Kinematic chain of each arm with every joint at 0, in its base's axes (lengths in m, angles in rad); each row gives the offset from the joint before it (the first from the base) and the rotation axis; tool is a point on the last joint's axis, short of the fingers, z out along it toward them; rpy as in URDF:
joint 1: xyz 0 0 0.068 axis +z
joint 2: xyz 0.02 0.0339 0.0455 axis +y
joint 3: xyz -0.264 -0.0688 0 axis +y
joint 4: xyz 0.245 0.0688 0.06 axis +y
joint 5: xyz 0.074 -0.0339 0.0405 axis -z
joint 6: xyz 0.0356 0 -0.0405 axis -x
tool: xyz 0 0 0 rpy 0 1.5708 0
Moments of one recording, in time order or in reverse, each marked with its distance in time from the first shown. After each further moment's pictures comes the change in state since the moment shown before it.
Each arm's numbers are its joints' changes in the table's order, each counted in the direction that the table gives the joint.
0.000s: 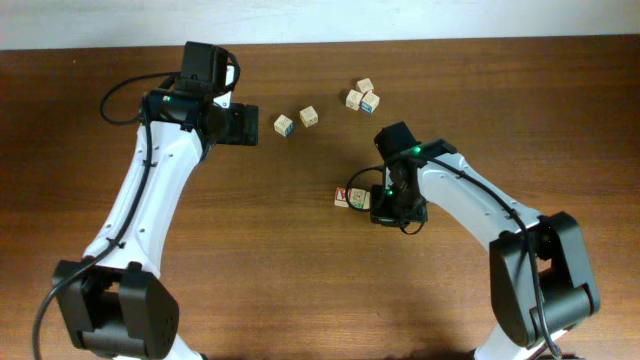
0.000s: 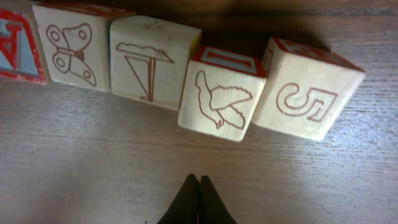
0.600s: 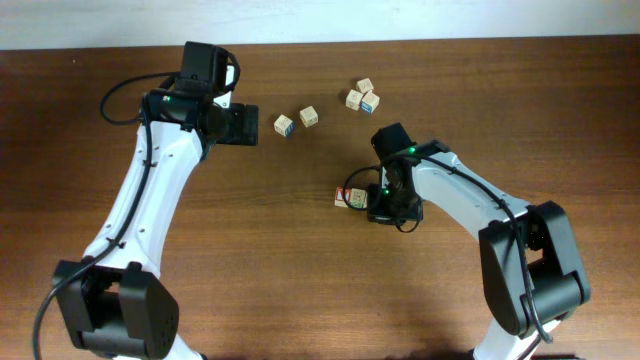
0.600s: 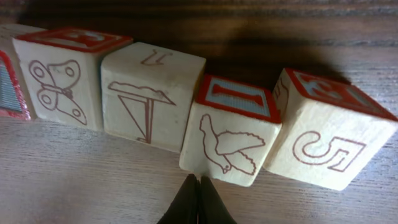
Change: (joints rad) left arm 0.000 0.000 0.000 0.000 0.000 0.000; right arm 0.000 0.051 0.001 -0.060 0.000 -0.003
